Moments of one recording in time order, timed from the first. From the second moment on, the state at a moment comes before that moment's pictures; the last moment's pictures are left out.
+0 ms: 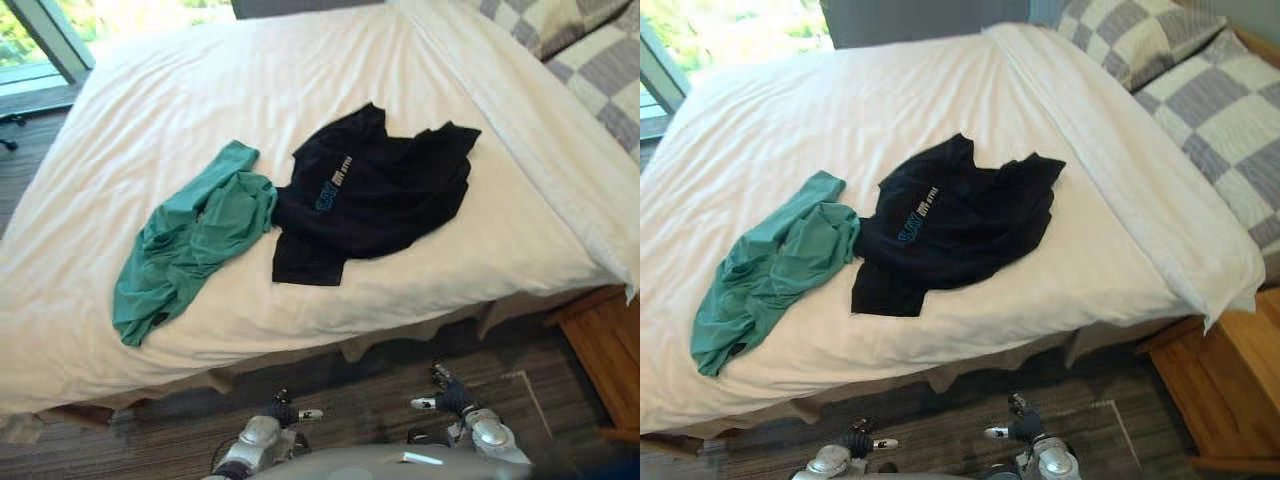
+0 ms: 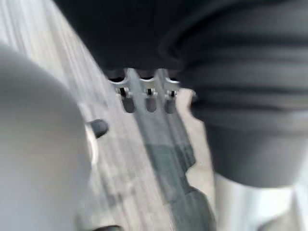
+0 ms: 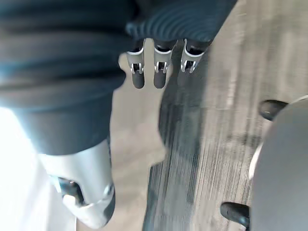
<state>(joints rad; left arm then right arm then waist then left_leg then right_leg) 0.03 0.11 -0.23 1.08 -0.18 0.00 0.04 0.01 -0.13 0.14 1.12 -0.13 -0.34 0.11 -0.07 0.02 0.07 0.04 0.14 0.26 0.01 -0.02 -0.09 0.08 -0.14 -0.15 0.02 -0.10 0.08</state>
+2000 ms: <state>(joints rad) 0.03 0.11 -0.08 1.11 -0.25 0.03 0.10 0.07 -0.05 -0.15 1.09 0.39 -0.19 0.08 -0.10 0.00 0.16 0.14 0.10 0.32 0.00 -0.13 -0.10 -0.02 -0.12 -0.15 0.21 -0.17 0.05</state>
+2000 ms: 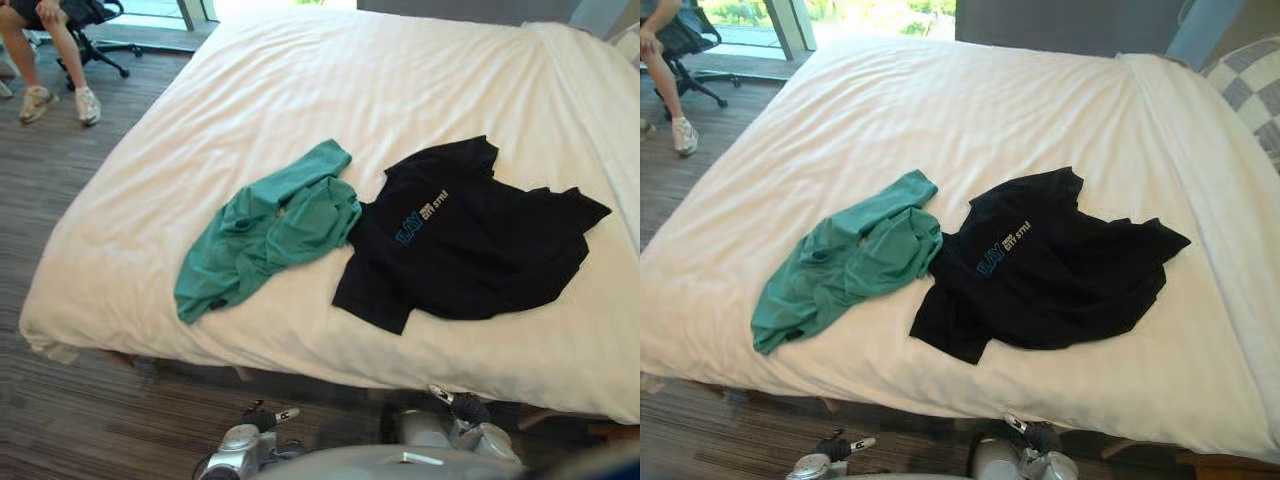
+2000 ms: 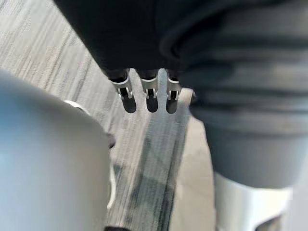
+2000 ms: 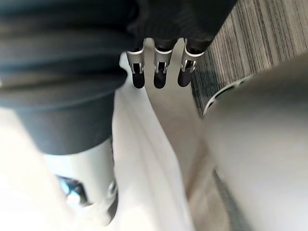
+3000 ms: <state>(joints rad) 0.21 0.06 0.50 1.07 -0.90 0.03 0.33 0.28 0.01 -0.69 0.97 0.76 -0.35 -0.21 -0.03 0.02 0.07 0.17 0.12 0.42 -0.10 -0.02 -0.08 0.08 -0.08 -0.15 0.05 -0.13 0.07</state>
